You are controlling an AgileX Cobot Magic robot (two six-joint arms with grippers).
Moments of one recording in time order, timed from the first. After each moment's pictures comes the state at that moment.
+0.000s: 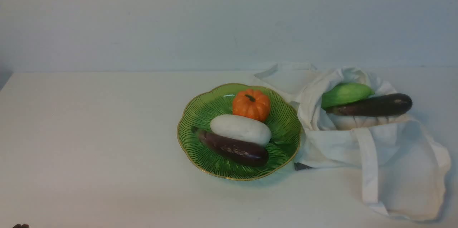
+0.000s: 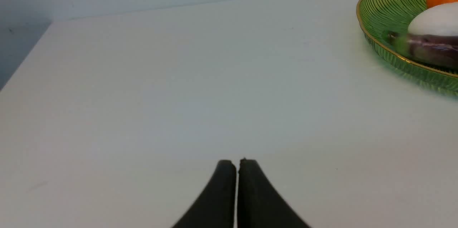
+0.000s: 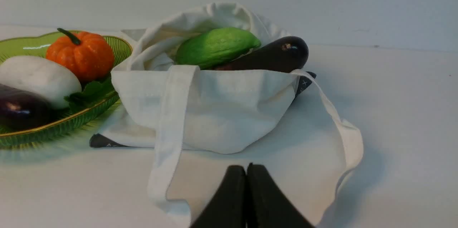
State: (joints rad) right arm 0.09 -0.01 0.02 0.02 0.39 -0.02; left arm -0.03 -0.01 0.03 -0.05 0.37 0.11
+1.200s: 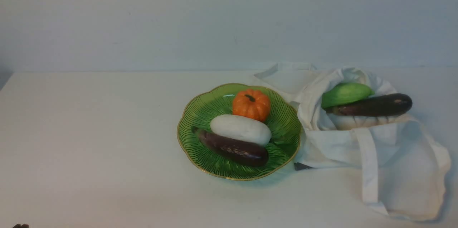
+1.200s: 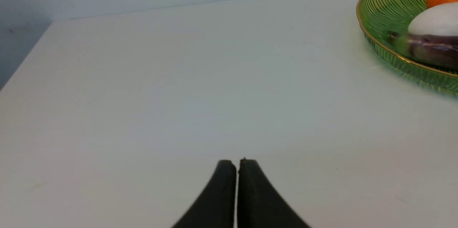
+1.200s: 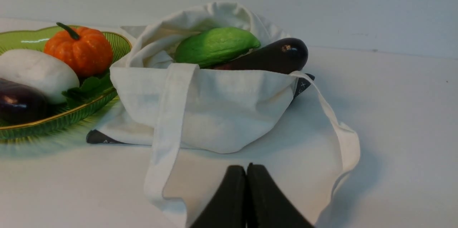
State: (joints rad) right arm 0.09 -0.01 0.02 0.02 0.39 -0.05; left arm -0.03 -0.01 0.03 -0.05 0.37 0.11
